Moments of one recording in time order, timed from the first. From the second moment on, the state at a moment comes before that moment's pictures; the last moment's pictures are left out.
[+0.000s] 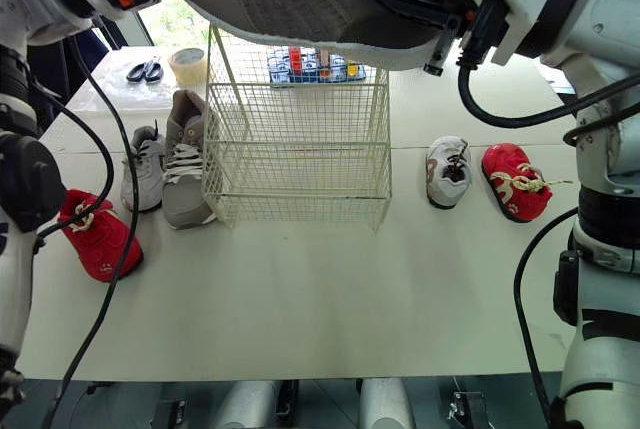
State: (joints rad) left arm -1.68 0.69 0.07 1.08 -0.52 0.85 -1.42; right arm -1.06 -0.87 -0.06 -0.19 0.36 0.27 0.94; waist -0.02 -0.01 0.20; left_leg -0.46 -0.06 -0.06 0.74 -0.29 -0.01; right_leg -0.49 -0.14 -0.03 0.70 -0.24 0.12
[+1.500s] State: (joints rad) left arm -1.14 0.14 0.65 0.19 -1.37 0.97 -0.38; right arm -0.97 -0.25 -0.32 -0.23 0.98 0.61 0.31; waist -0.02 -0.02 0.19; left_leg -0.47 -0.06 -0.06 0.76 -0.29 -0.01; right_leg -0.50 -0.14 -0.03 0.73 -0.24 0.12
